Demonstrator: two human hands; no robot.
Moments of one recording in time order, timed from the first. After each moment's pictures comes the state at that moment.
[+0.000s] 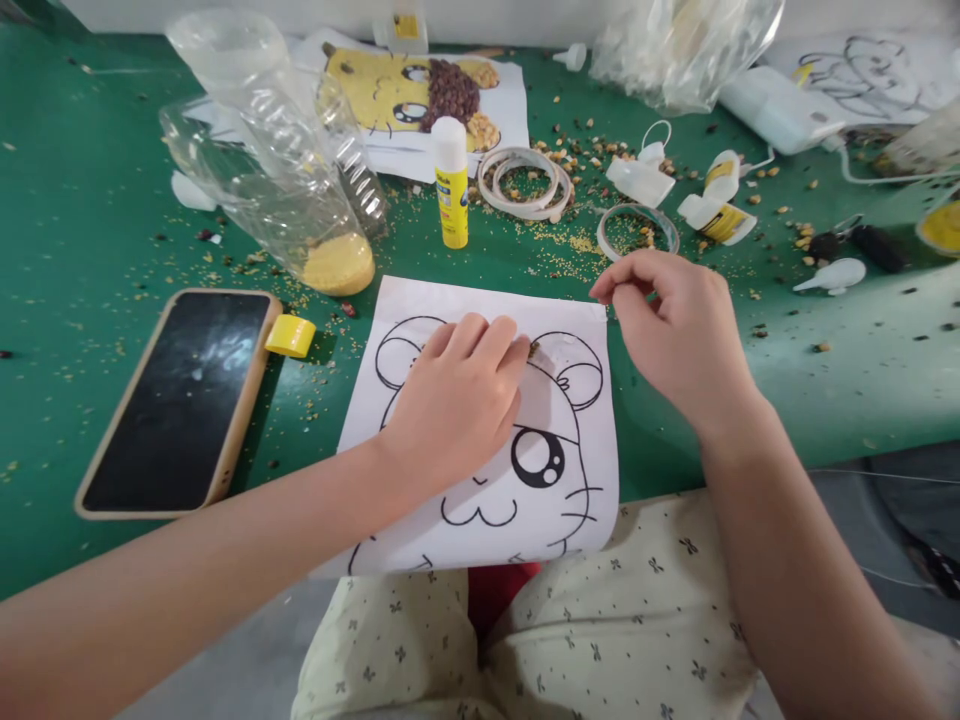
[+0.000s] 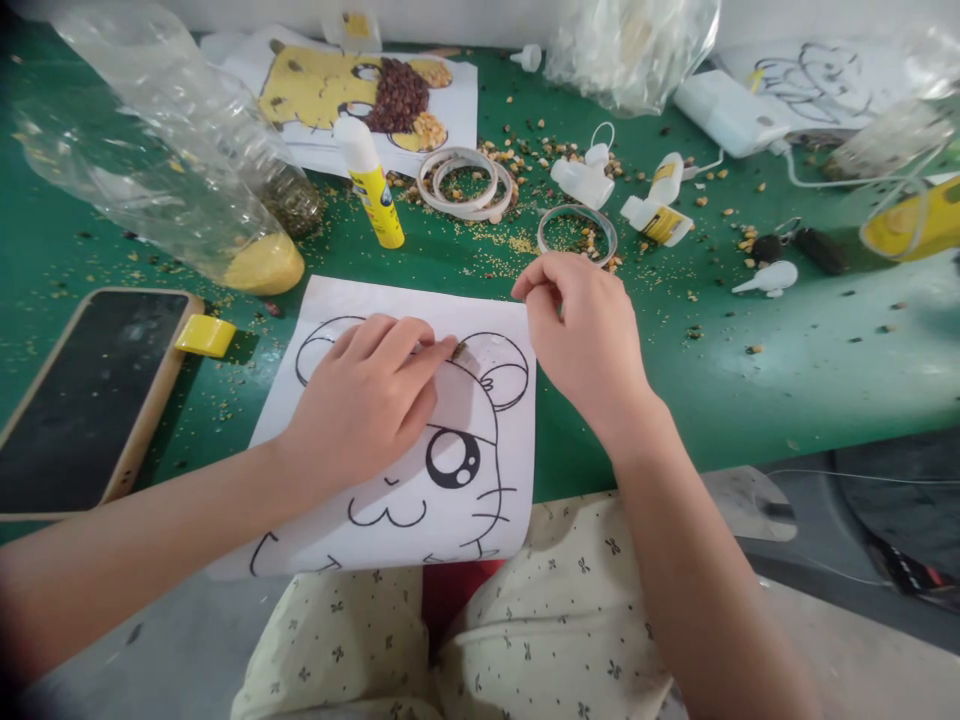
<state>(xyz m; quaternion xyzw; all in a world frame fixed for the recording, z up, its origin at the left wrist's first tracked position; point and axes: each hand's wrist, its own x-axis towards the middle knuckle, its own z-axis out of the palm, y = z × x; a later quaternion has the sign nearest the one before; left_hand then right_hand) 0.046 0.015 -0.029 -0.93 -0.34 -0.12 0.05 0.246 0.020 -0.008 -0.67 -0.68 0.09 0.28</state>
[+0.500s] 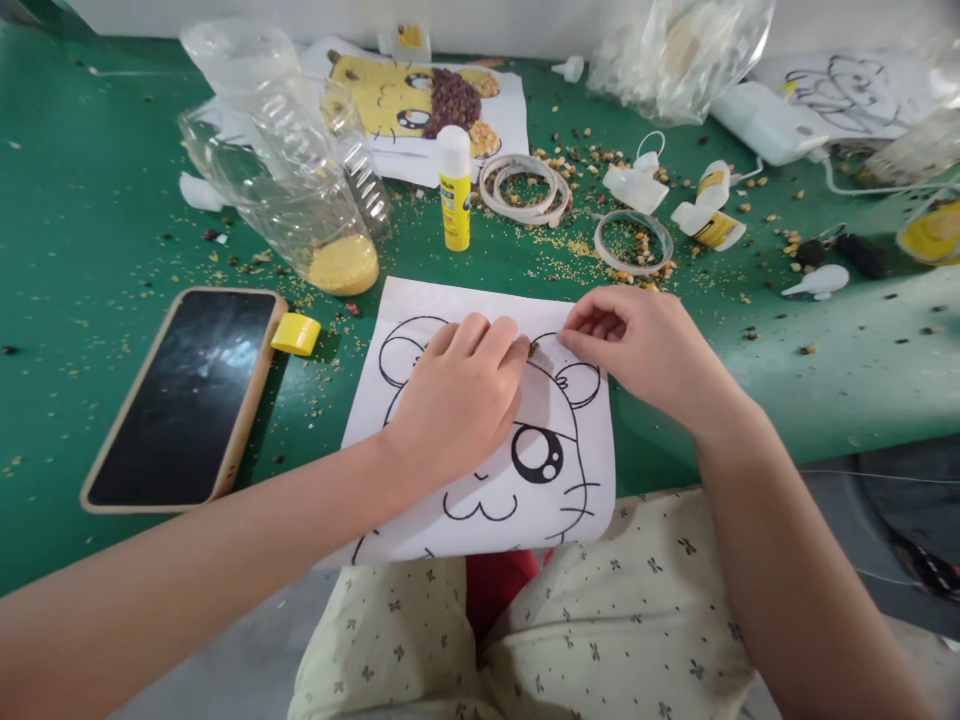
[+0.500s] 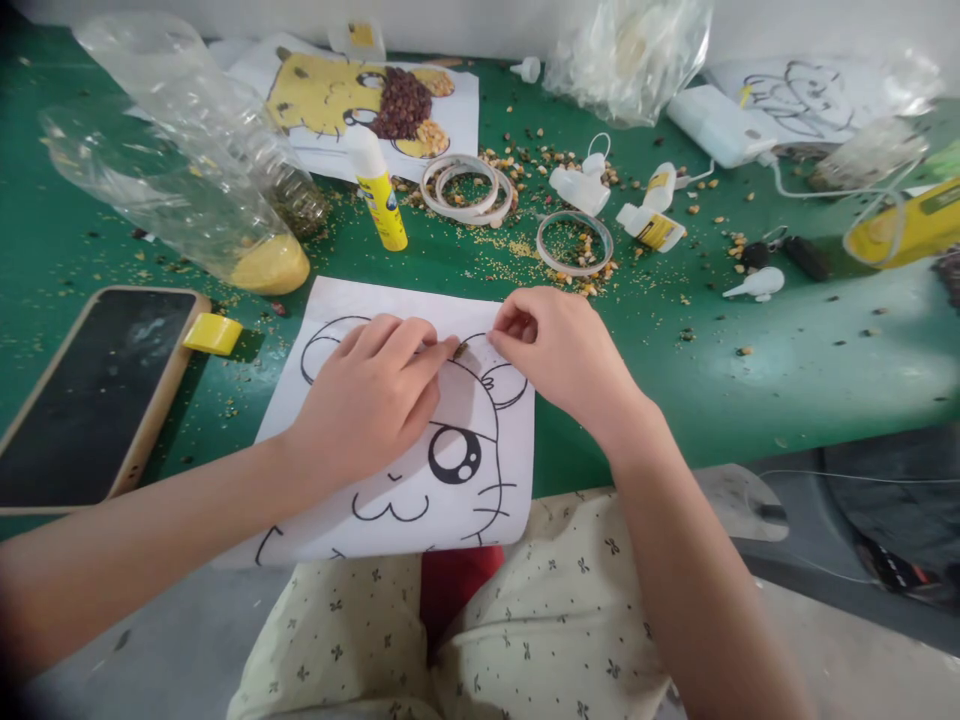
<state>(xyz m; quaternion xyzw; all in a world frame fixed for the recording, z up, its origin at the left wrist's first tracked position) 0.046 0.013 -0.024 -0.93 -0.36 -0.10 0.04 0.239 0.014 -0.004 -0.64 -0.70 0.22 0.21</state>
